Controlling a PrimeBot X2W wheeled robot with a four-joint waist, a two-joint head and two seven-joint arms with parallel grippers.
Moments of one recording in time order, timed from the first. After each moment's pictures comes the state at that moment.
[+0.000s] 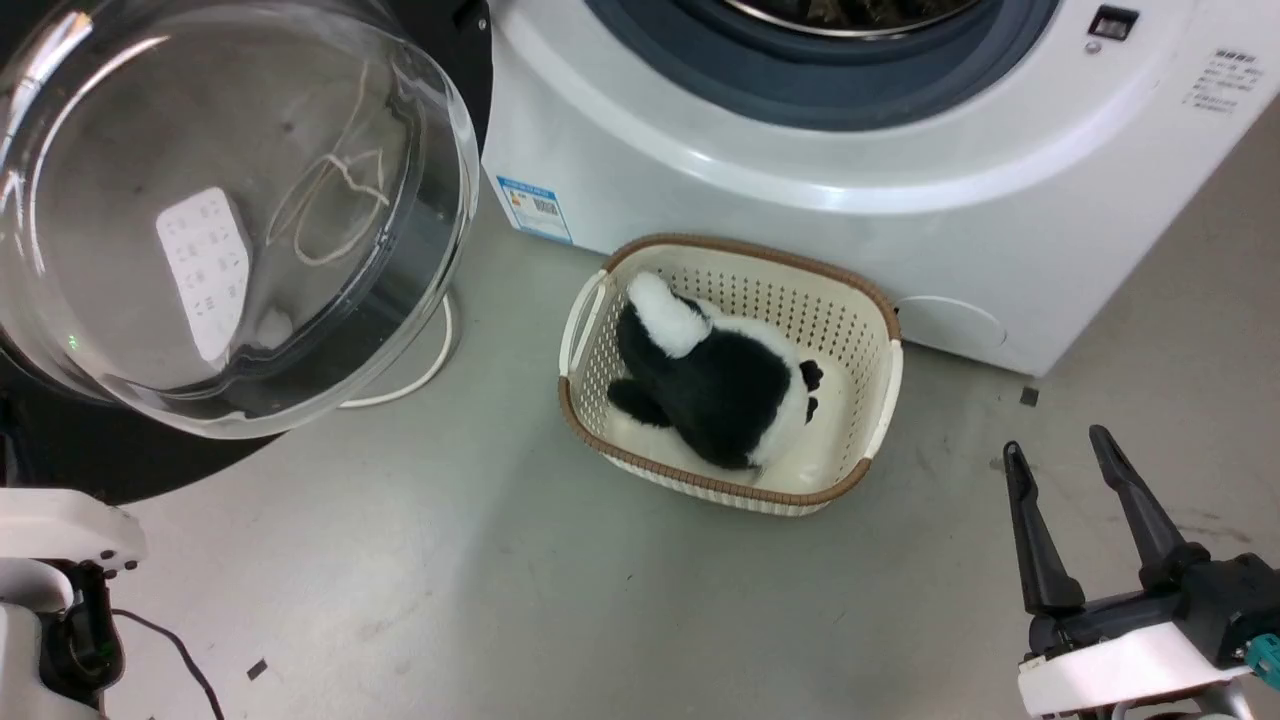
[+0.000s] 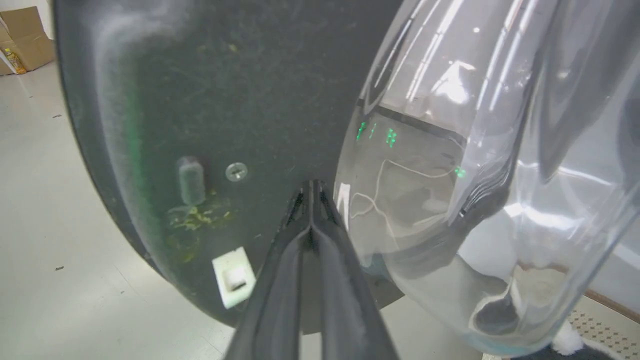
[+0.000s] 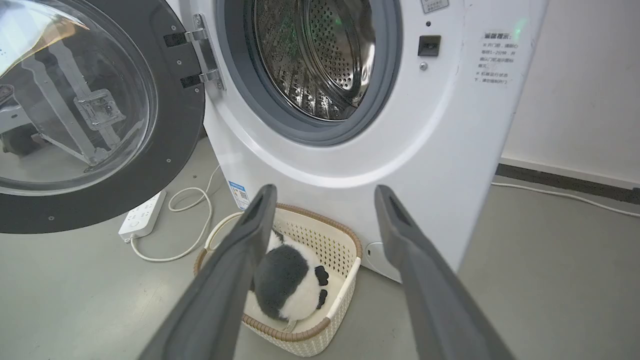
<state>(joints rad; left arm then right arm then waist) -0.34 0.45 0.09 0.49 -0.57 0.15 -0.25 -0.01 -0.12 0.01 -0.05 0.10 0.13 -0.23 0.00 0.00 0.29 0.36</state>
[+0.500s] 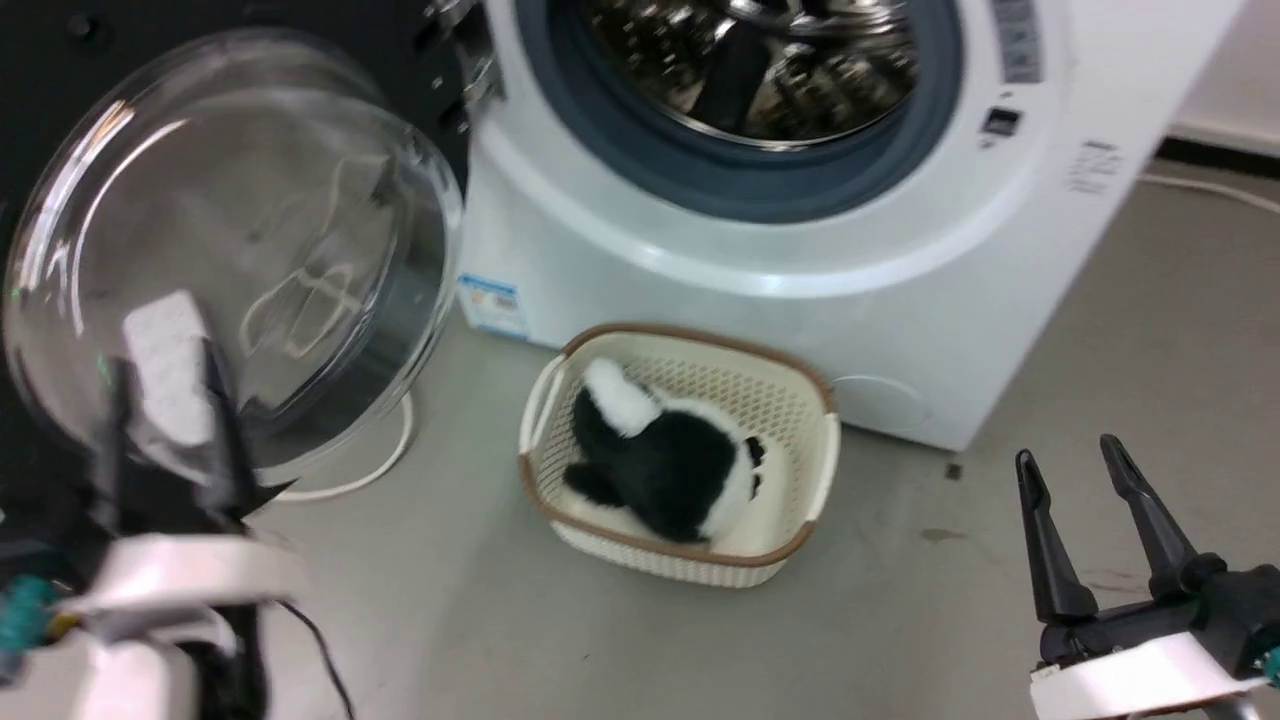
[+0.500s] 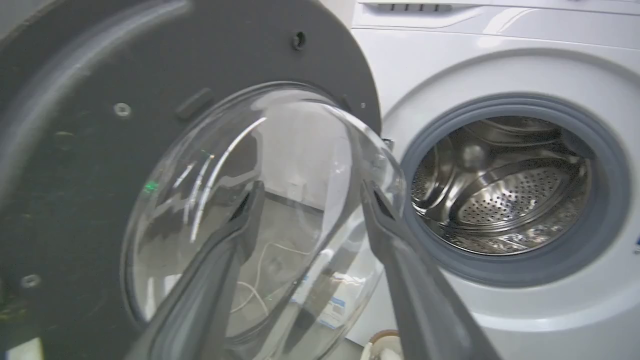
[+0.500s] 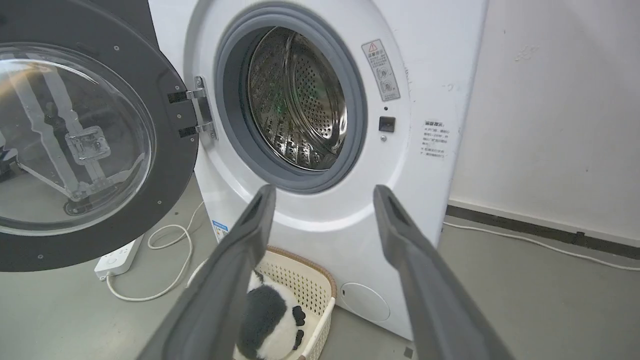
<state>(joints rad) -0.18 0.23 0.09 0.04 -0.37 0.06 -0.26 0.00 -0.09 -0.04 -0.03 0.10 0.13 -0.25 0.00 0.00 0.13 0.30</state>
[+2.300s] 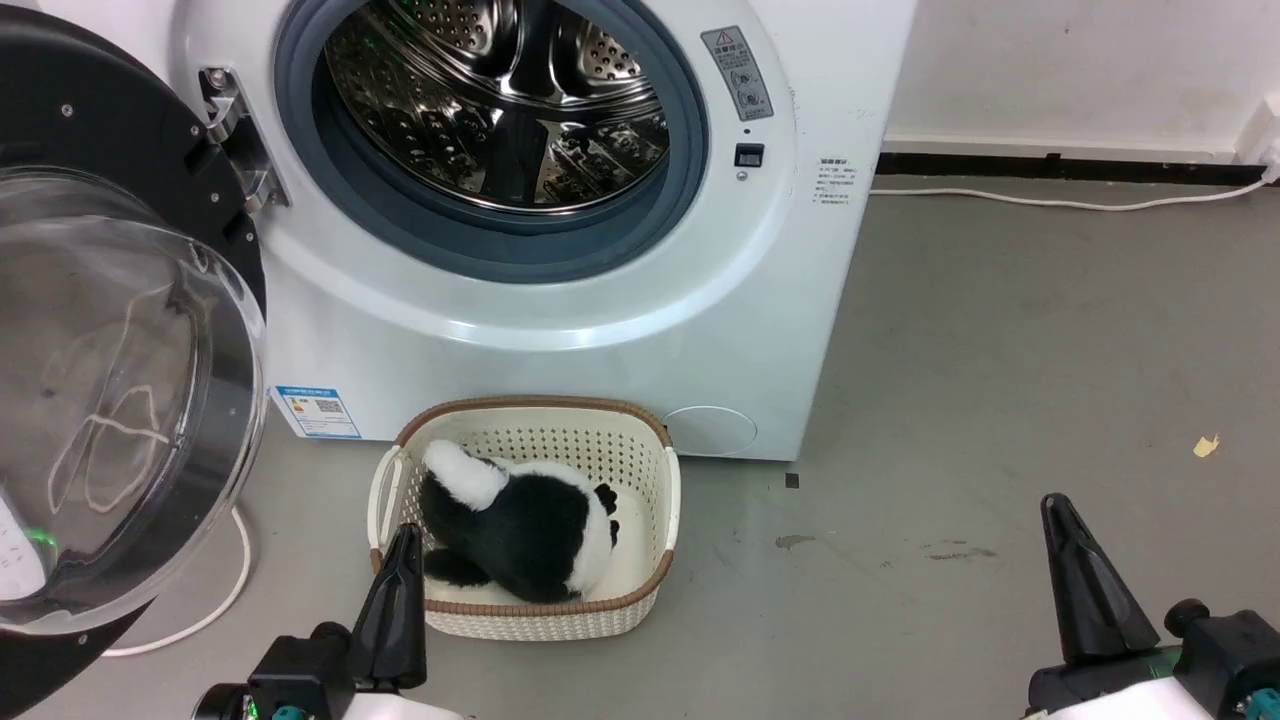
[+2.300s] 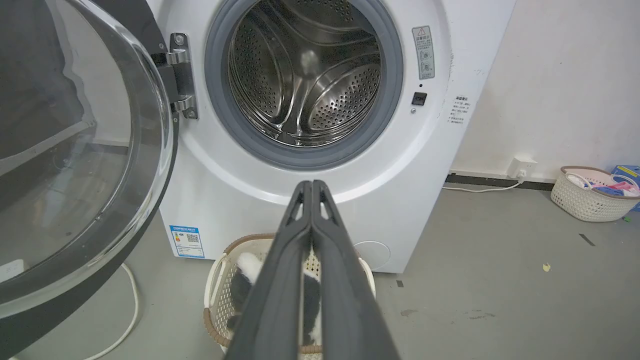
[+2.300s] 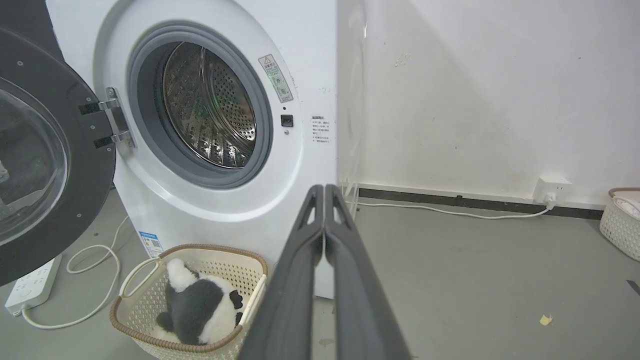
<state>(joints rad) 0.07 0.06 -0.08 0.03 -0.16 0.01 -0.25 0.07 -0.06 -0.06 -0.03 0.09 0.13 -0.25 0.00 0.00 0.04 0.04</state>
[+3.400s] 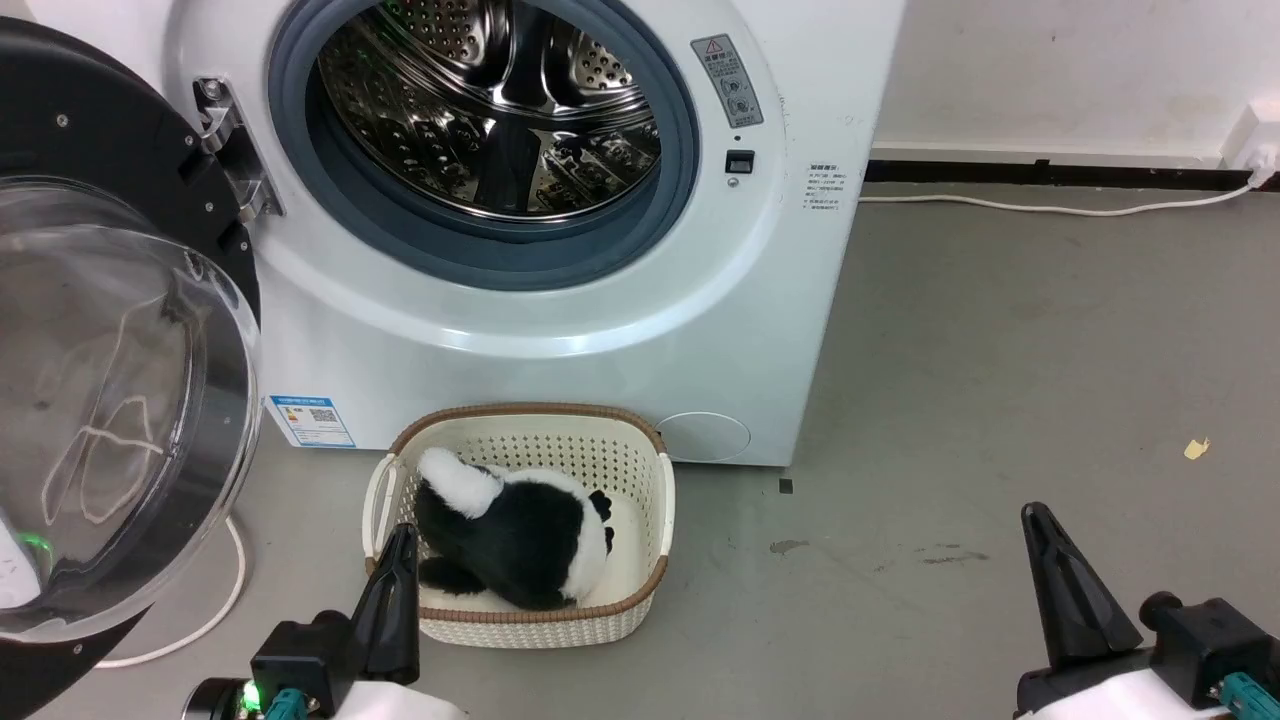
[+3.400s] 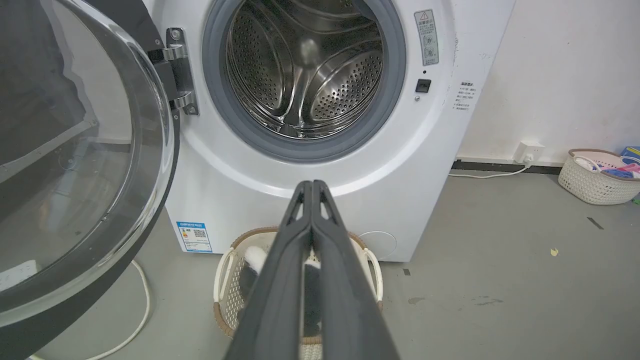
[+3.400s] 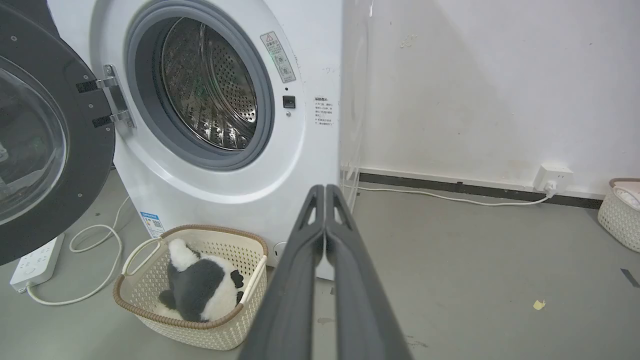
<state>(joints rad) 0.06 0.06 -0.06 0.02 -0.12 0.01 -0.18 0.07 -0.06 -0.04 -0.03 0.07 0.13 -0.18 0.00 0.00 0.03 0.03</state>
